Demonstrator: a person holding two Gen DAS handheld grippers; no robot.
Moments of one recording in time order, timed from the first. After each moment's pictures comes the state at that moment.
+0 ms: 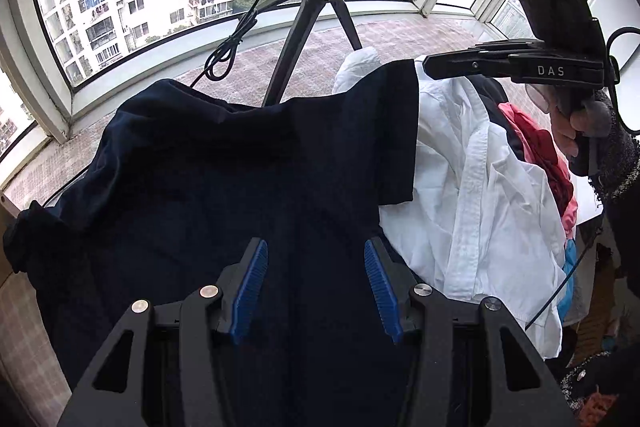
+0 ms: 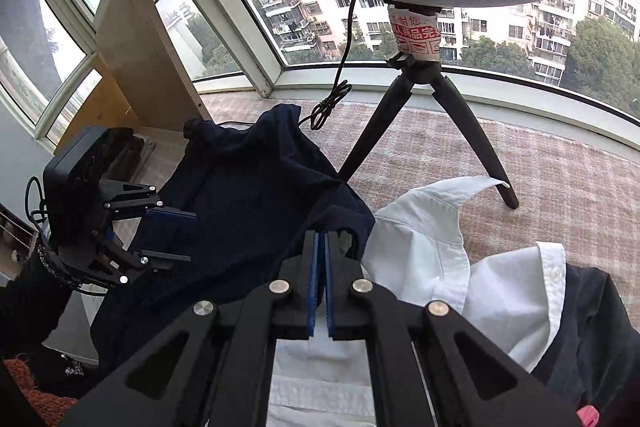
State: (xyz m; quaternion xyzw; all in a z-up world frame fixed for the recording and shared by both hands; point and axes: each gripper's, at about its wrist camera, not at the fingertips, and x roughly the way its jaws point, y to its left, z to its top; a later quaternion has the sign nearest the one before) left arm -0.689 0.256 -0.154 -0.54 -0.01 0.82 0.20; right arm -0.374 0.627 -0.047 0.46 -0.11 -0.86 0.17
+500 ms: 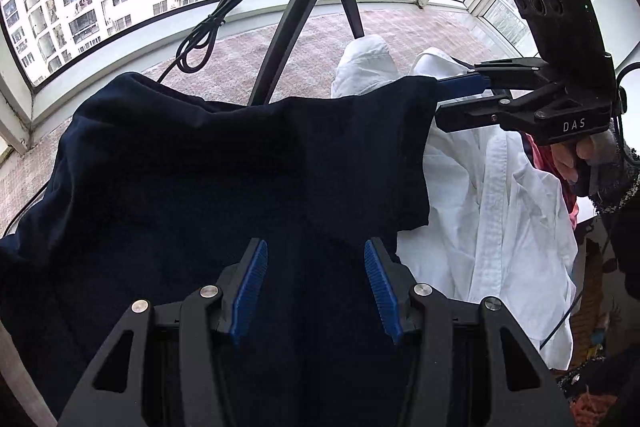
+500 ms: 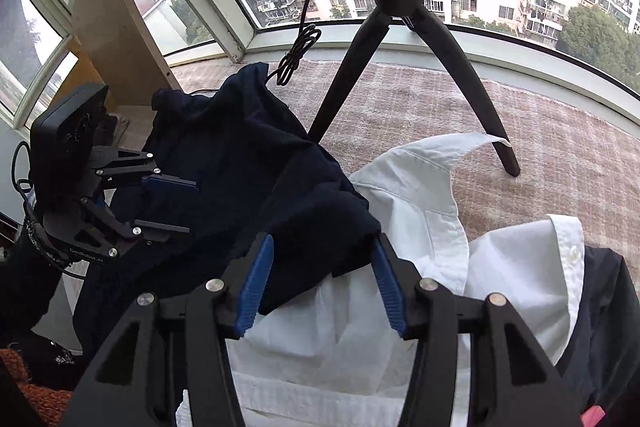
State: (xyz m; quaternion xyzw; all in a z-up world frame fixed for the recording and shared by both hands) left arm -0.704 0.266 -0.182 -0.55 -0.03 0.81 0.23; right arm -0.395 0.625 -0.106 0.52 -0.09 -0.83 0.15
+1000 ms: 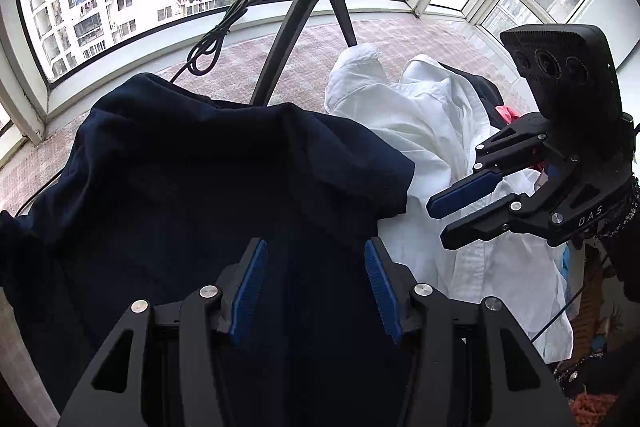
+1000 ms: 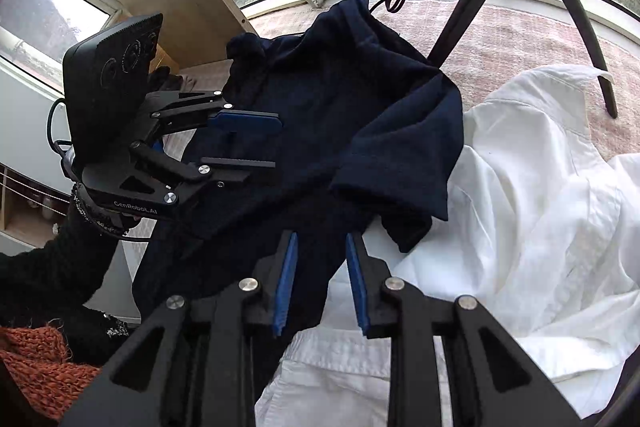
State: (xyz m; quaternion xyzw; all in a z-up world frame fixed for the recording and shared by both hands) left arm -0.692 0.271 -0.166 -0.53 -0.02 0.82 0.23; right arm -0.358 0.579 -0.111 0.56 -0.16 -0.78 0.24
